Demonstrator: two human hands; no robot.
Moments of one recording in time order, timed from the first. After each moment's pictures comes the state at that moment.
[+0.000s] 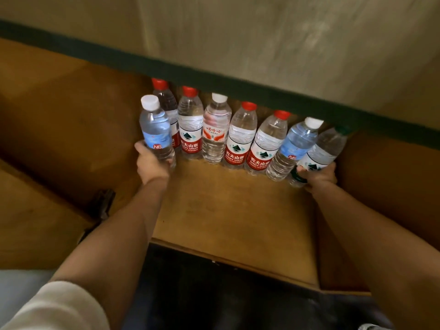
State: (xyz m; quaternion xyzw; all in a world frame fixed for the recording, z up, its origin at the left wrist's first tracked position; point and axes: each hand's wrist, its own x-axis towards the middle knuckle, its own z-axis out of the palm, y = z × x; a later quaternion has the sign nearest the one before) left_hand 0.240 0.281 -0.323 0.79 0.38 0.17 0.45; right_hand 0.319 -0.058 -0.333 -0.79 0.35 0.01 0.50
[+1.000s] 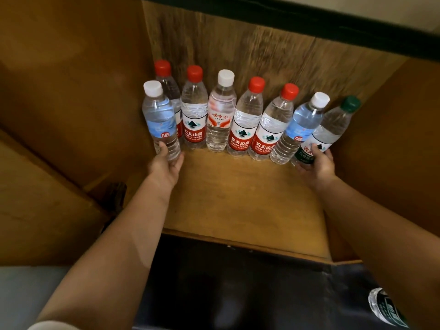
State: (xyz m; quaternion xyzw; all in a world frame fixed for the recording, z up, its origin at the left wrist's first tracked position) left_hand 0.231 0.284 -0.317 0.21 0.41 0.08 0.88; right_hand 0.278 -0.024 -0.319 -0.53 0.33 -0.03 0.78
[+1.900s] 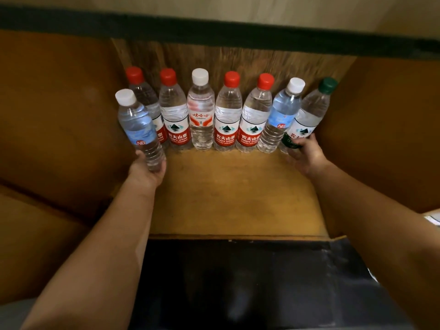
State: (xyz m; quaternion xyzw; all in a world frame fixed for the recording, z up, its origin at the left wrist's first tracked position) left_hand 0.237 0.300 -0.304 0.22 0.45 0.01 0.87; right_hand 0.265 -0.031 -0.311 -0.56 0.32 0.04 0.77
